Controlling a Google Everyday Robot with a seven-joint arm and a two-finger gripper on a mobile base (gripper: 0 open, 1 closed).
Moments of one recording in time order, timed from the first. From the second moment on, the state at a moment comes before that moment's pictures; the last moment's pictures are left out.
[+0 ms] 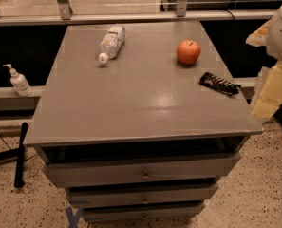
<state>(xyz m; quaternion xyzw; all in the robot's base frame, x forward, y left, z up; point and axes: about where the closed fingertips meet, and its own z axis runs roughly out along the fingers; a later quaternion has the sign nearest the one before) 0.438 -0.216 0.980 -0.60 0.78 -0.04 0.16</state>
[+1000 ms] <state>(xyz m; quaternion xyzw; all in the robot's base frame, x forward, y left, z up) 0.460 -0.249 0.967 -0.56 0.80 -0.03 0.20</state>
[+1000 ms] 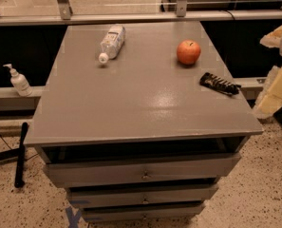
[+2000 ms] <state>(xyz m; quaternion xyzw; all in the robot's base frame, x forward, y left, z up) 0.566 -0.319 0.889 -0.44 0.84 0.06 0.32</state>
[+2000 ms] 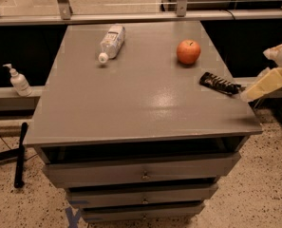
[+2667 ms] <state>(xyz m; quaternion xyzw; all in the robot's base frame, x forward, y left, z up) 0.588 -0.296 0.851 -0.45 0.82 0.10 0.33</state>
